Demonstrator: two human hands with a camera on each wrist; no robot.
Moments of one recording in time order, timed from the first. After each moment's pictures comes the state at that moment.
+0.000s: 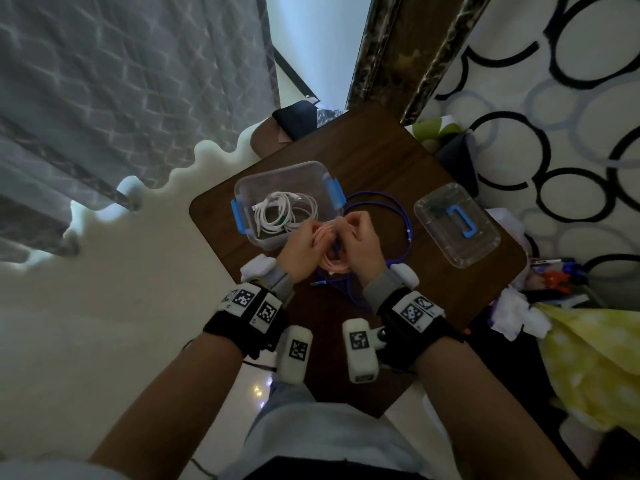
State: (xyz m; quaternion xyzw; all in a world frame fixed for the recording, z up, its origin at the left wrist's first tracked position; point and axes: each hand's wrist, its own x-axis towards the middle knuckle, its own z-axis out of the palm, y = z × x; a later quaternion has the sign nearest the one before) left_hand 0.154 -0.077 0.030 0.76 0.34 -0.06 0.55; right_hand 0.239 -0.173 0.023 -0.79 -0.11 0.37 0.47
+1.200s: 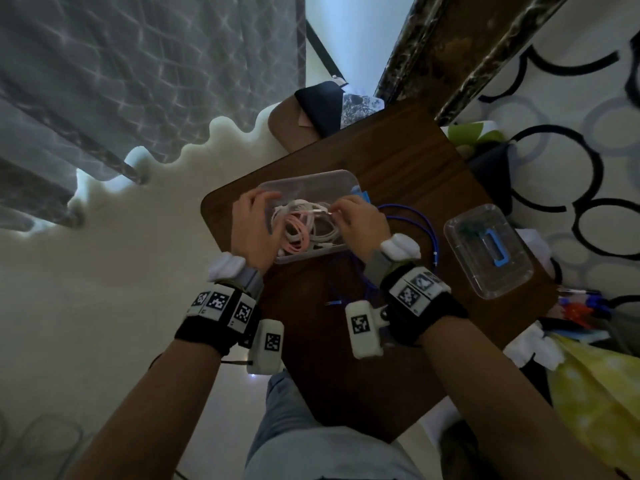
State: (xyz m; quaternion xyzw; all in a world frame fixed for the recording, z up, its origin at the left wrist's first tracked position) left_hand 0.027 -0.027 0.023 0.83 0.45 0.15 0.29; right_hand 0.189 -0.125 0.030 -0.83 -0.45 0.29 0.18
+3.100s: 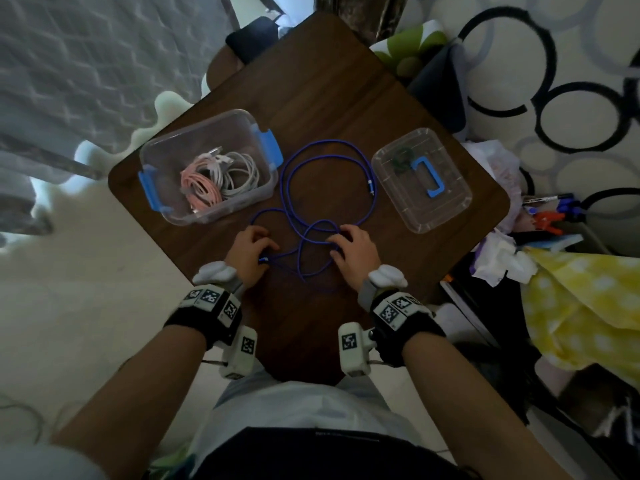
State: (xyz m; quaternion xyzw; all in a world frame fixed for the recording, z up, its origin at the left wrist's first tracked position) left_hand -0.062 0.009 0.022 0.88 0.35 -0.02 0.32; right_hand 0.127 -0.130 0.031 -0.83 -0.49 0.24 0.11
